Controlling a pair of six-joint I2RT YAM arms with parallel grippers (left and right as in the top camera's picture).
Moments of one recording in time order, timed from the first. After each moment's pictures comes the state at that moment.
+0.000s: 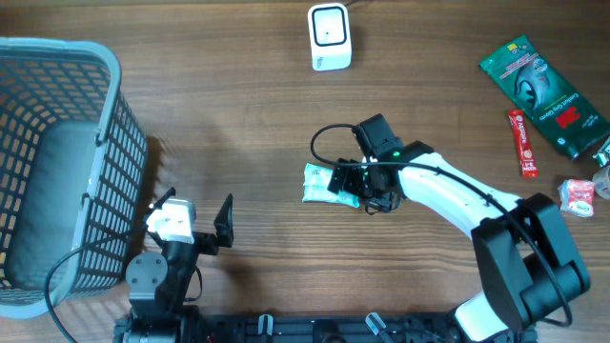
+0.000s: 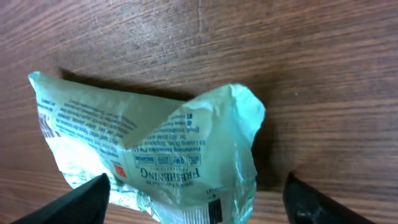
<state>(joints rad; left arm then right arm) -0.02 0.02 0.10 -0.32 0.16 -0.07 0.48 1.73 0.94 -0.54 -0.27 0.78</state>
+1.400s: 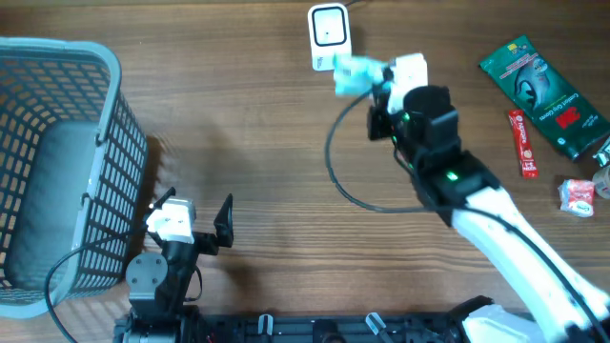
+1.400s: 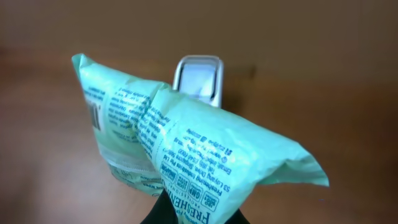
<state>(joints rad) -0.02 0.02 0.10 -0.32 0.16 -0.07 0.44 1.34 0.93 0.00 0.17 0.09</state>
